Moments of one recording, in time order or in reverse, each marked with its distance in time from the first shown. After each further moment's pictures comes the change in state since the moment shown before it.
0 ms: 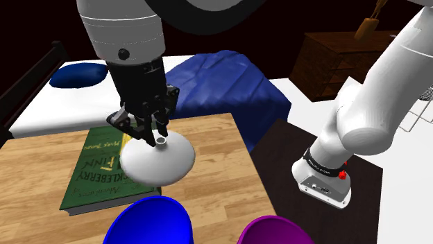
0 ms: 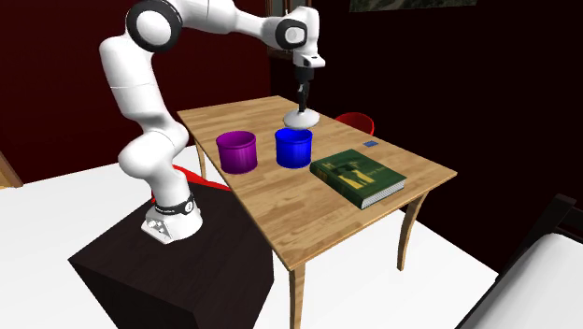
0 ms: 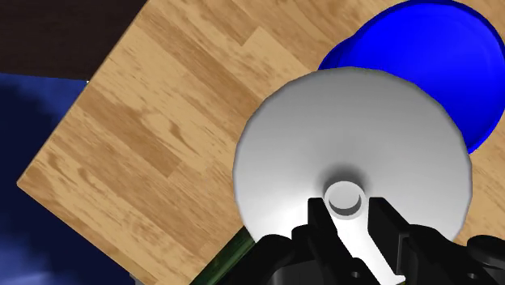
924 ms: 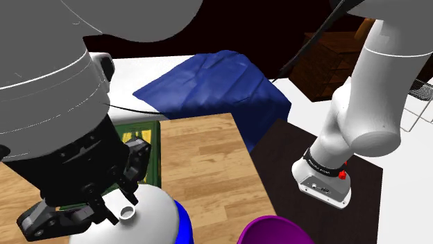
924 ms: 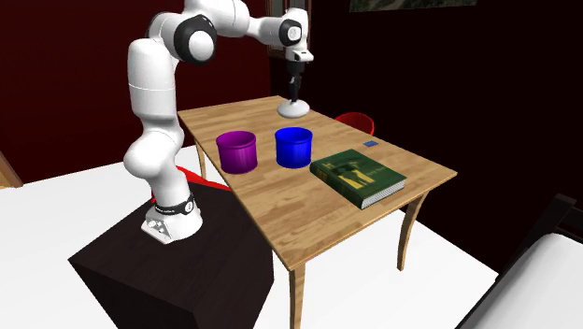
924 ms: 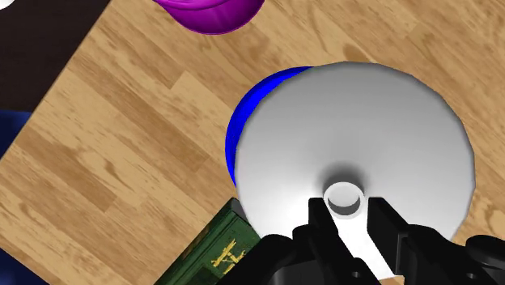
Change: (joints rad) arm 0.184 0.257 0.128 0.249 -0.179 -0.046 0.343
